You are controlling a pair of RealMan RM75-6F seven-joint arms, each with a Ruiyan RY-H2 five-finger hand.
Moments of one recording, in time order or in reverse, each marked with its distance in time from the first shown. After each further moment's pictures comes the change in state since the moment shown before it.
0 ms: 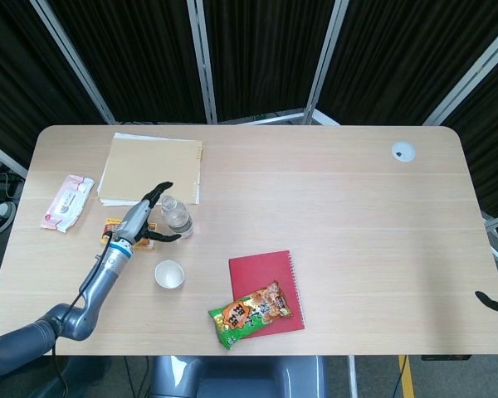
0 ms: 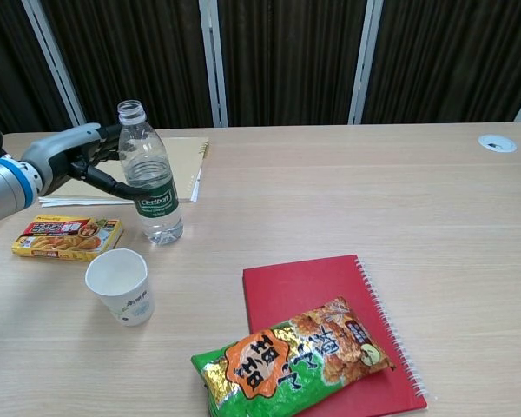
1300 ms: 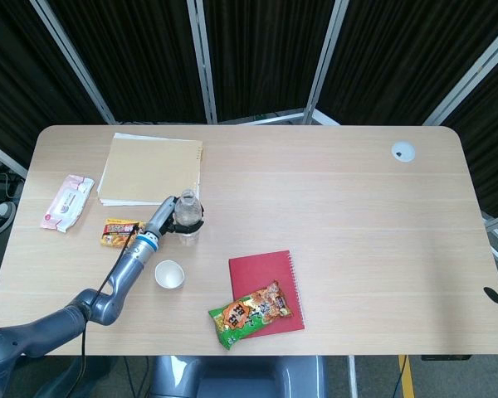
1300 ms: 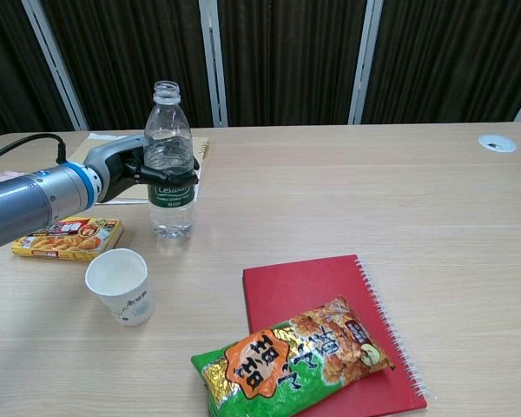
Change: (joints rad) left arm -0.125 -0.128 -0.035 0.157 -0.007 -0.122 -0.287; right arm 0.009 -0.013 0.018 0.034 0.053 -0.026 -0.003
